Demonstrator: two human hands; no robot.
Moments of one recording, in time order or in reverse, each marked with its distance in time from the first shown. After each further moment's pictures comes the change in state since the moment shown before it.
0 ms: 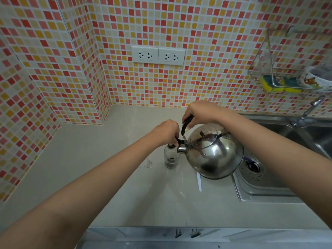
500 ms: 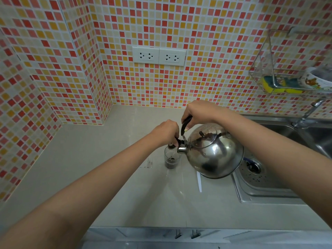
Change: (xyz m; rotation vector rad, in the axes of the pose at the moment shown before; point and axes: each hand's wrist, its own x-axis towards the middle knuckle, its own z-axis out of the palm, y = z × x) left_hand 0.002 -0.004 0.003 -0.014 0.018 0.001; right_hand 0.006 -0.001 -0.003 -0.025 -0.034 -0.024
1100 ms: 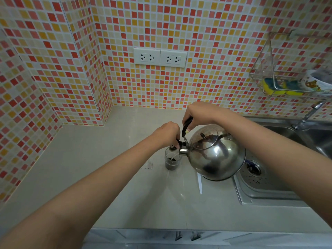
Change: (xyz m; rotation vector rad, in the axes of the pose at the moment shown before) left_hand 0.002 -0.002 0.004 -0.011 0.008 0.008; right_hand 0.004 0.001 0.000 0.012 -0.029 -0.001
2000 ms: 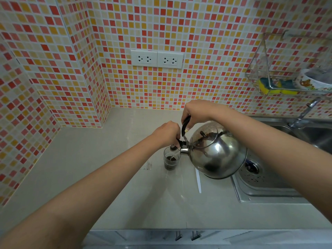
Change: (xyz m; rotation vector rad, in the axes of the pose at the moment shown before) left_hand -0.001 0.005 -0.002 0.012 0.017 0.031; right_hand -0.003 -0.004 -0.011 -0.020 -0.031 0.011
